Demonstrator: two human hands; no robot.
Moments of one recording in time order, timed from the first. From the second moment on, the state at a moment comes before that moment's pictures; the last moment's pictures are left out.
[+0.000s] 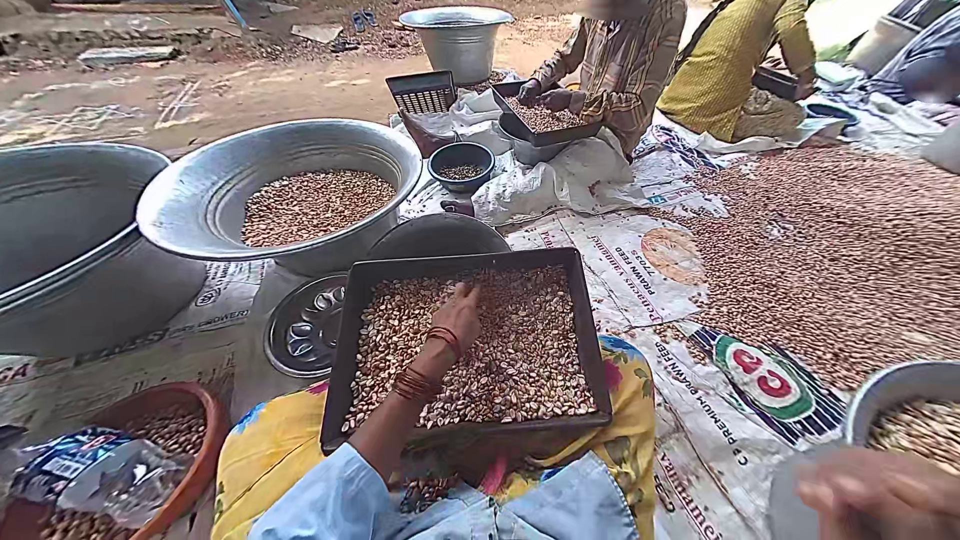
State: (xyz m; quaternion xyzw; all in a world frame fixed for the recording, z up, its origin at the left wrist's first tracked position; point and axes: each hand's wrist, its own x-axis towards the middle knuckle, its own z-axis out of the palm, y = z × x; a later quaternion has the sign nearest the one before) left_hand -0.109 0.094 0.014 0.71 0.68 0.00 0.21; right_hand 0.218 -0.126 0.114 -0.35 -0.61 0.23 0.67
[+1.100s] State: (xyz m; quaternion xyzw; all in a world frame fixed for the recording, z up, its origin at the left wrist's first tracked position) left_hand -0.153 0.048 0.040 0.53 0.52 0.47 0.48; right_hand 0.042 0.053 0.058 -0.41 -0.67 0.46 0.41
